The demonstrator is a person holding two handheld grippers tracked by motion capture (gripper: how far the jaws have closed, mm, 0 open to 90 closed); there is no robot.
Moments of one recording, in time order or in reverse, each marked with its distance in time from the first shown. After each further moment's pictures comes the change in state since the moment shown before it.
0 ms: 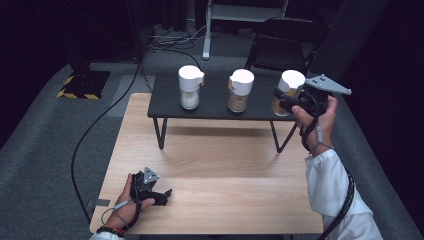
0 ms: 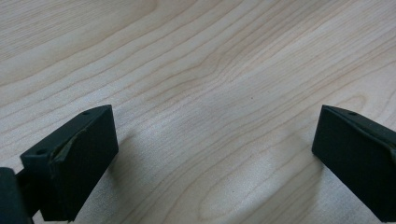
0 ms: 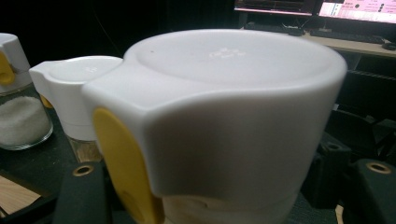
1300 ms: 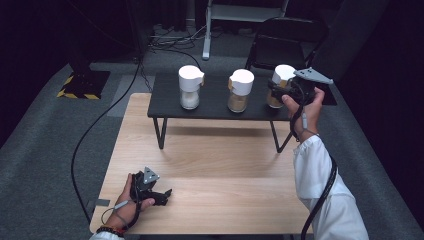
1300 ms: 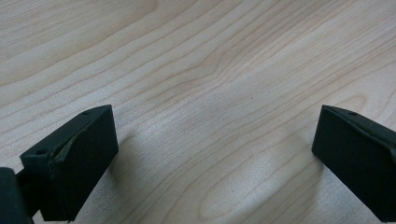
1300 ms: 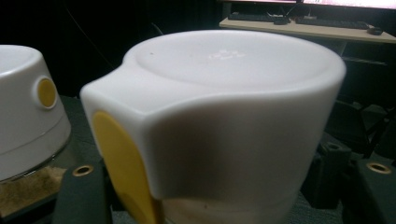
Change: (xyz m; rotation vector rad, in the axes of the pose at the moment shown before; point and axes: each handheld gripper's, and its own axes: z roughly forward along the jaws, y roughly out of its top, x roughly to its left) left arm 0.000 0.000 0.000 0.000 0.000 0.000; right arm -0.004 -0.005 0.056 0.029 -0.065 0.044
